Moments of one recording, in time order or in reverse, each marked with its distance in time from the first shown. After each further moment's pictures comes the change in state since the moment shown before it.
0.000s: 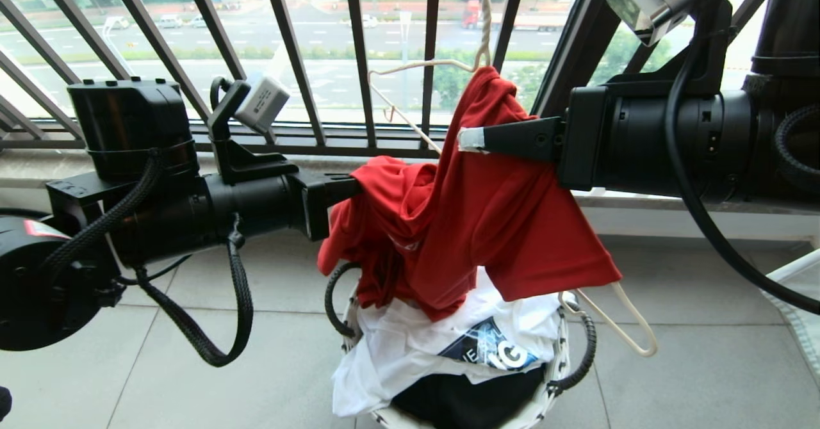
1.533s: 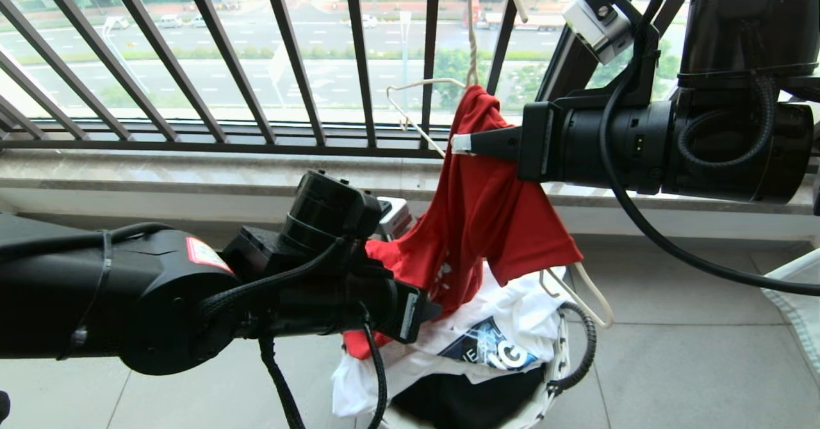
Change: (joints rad) left arm -0.302 0.181 -0.117 0.461 0.404 -0.173; right arm -0.054 0.090 -0.052 0.000 -0.038 -0.001
